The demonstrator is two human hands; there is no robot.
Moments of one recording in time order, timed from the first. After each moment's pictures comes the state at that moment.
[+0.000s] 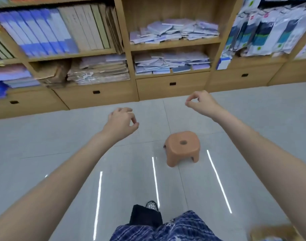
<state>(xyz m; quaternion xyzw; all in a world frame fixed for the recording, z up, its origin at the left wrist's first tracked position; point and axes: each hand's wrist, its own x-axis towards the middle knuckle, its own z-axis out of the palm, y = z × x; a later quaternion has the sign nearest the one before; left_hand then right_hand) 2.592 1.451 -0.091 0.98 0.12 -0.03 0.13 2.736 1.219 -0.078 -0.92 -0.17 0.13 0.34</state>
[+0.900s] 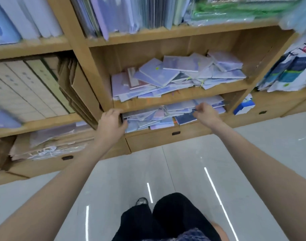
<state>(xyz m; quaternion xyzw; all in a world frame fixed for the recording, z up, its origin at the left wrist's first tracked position) 3.263 1.793 -0.129 0.97 0.12 0.05 0.20 3.387 1.514 -0.129 -0.94 -0.02 0.12 0.32</state>
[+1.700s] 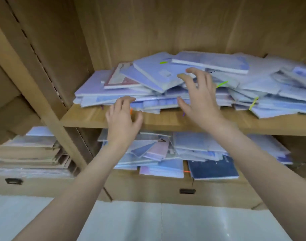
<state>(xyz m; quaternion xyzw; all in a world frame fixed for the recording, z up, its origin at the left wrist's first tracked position) 3.540 1.739 -0.379 0.89 0.22 0.34 0.20 3.678 1.584 -0.347 -0.82 -0.43 -0.30 0.24</state>
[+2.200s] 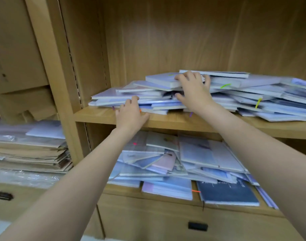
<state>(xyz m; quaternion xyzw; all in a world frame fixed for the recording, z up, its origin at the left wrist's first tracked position) 3.556 1.749 -0.401 0.89 0.29 0.32 0.15 3.683 1.614 -0.352 -0.83 -0.40 -0.36 0.14</state>
